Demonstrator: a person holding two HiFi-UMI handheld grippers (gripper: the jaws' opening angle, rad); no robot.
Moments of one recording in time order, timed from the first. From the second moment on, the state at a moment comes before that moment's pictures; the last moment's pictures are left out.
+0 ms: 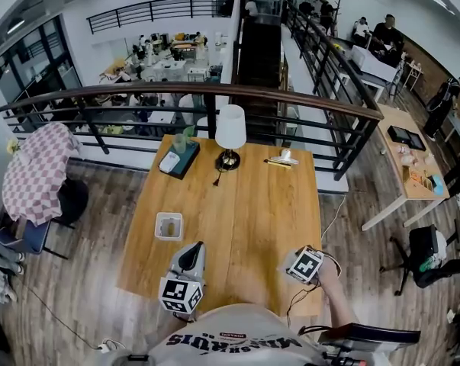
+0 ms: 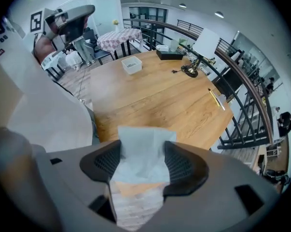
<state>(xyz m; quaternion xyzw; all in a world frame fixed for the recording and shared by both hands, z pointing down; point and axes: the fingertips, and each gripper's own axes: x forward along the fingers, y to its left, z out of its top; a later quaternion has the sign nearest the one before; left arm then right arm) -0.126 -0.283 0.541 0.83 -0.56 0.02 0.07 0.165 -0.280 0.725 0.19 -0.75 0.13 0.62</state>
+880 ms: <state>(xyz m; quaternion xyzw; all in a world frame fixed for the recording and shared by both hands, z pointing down) -0.129 -0.278 0.545 0.82 -0.57 0.02 0.08 0.161 -0.265 0.643 0.13 -0.75 0.06 0.65</state>
